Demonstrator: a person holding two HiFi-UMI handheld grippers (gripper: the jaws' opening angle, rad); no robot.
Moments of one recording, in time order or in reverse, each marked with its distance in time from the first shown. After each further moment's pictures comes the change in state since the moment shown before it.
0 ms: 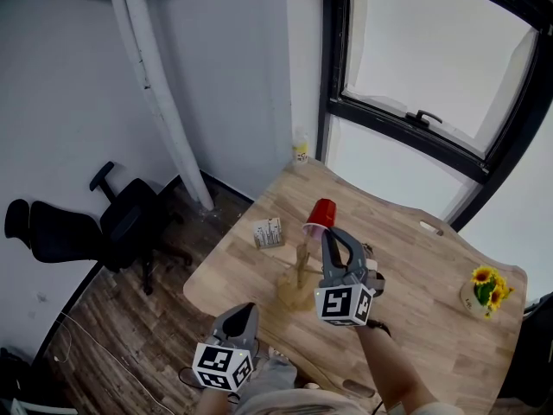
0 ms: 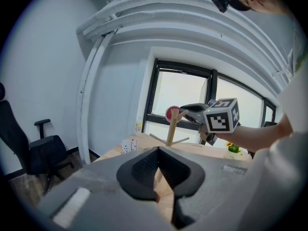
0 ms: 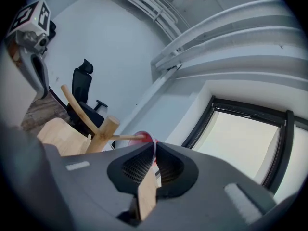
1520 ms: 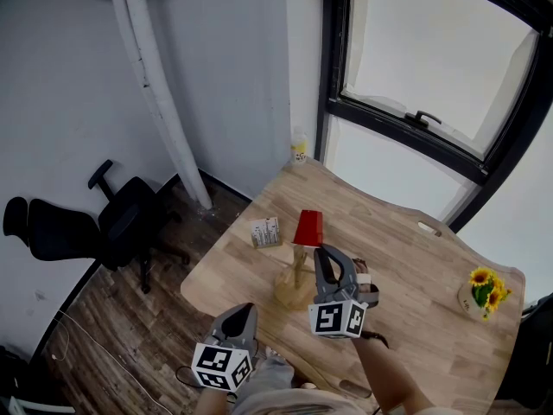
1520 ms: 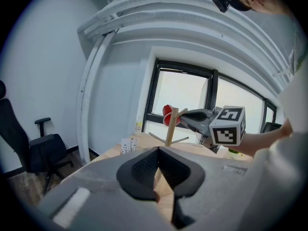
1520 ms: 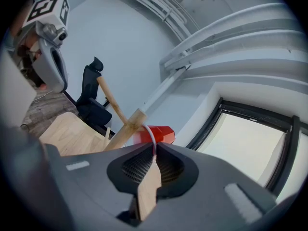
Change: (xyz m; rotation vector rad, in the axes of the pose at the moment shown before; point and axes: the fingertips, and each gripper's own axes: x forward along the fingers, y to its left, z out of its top) left arm 0.003 -0.006 -0.006 -0.008 0.001 0.006; right arm -0.020 0.035 -0.017 -0.064 0.008 0.071
